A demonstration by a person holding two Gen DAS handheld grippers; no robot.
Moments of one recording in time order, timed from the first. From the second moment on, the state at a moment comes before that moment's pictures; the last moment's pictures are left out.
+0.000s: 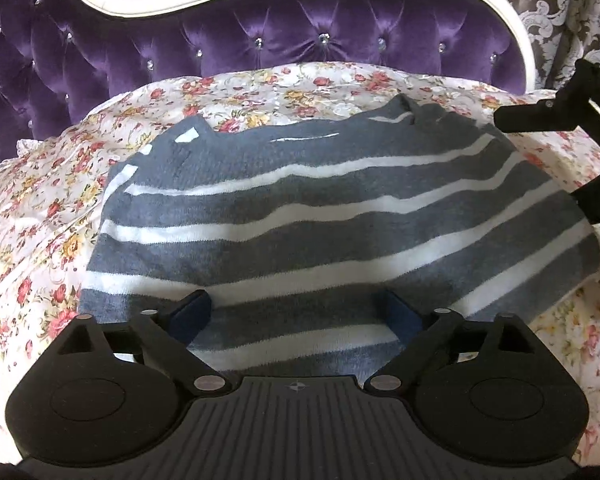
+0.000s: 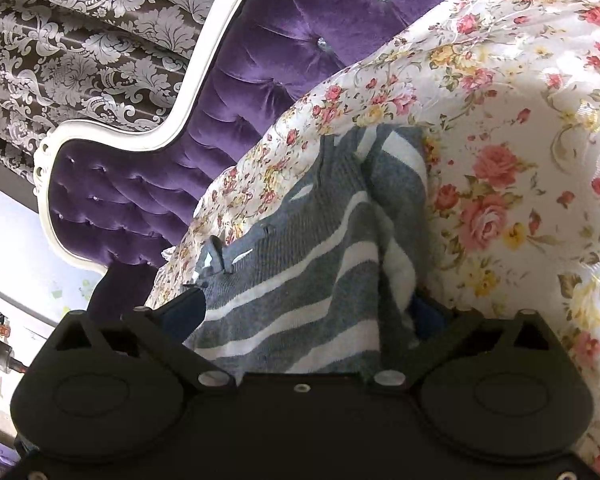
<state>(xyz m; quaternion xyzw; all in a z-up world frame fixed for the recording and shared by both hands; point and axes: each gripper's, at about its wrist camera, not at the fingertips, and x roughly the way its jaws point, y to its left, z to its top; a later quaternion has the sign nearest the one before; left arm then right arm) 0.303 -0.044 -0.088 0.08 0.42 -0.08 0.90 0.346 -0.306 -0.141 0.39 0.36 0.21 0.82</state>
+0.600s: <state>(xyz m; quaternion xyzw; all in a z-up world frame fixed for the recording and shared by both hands) 0.346 -0.050 -0.044 0.04 0.42 -0.07 0.90 0.345 -0.308 -0.141 0.40 0.36 0.21 0.82</state>
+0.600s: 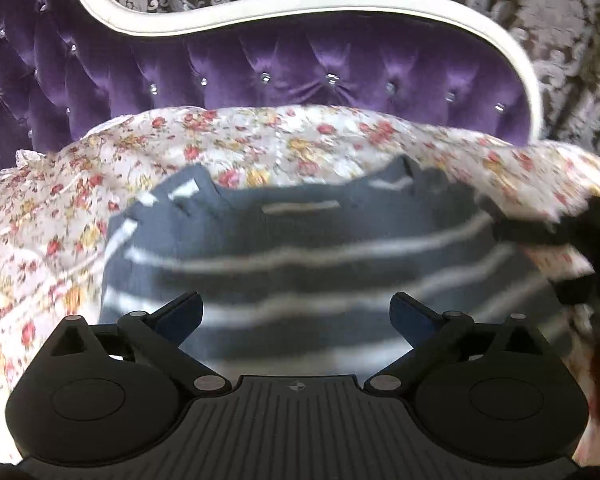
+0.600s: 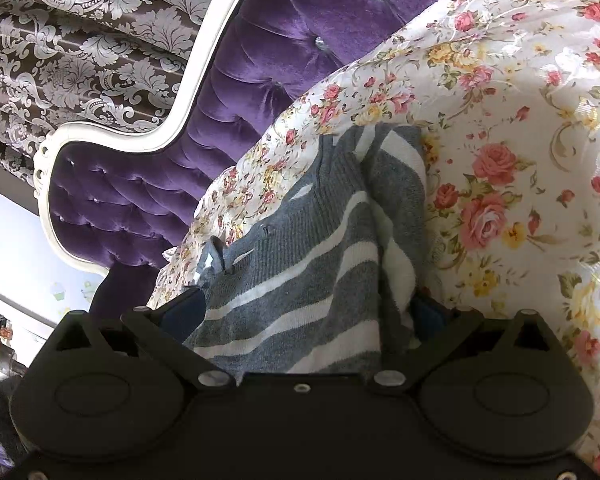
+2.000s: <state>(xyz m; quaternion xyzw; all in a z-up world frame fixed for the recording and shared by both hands) 0.401 -0.066 -0.080 0.06 0.46 -0.05 0.88 0.344 -0.292 -0.133 0.32 0.39 0.18 0.85</state>
